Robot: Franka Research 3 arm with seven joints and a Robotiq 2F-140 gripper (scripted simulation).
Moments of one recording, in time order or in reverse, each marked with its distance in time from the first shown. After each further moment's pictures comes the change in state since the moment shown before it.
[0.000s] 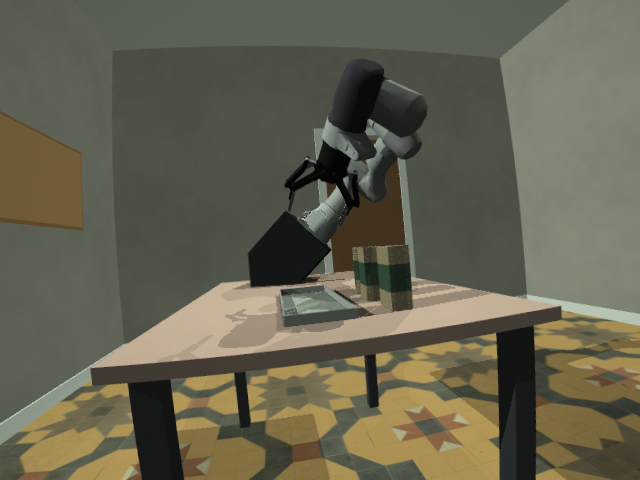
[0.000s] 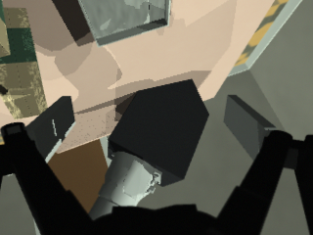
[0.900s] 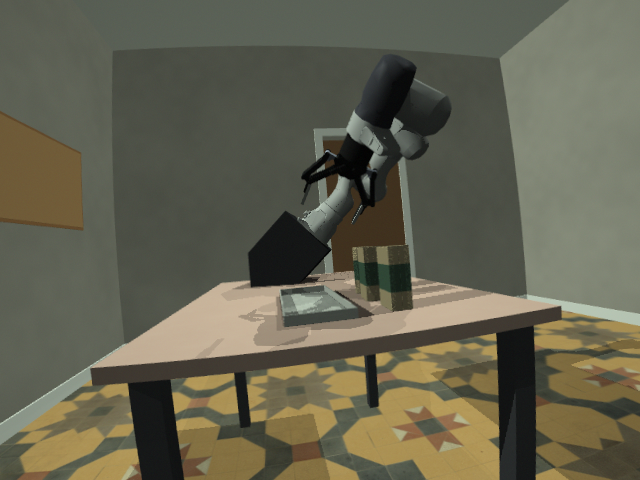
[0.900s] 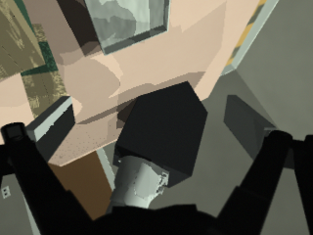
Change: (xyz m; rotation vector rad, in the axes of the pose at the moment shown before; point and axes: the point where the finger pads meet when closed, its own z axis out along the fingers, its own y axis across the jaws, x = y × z) arm 0.003 -0.031 -0.027 -0.077 0.041 0.066
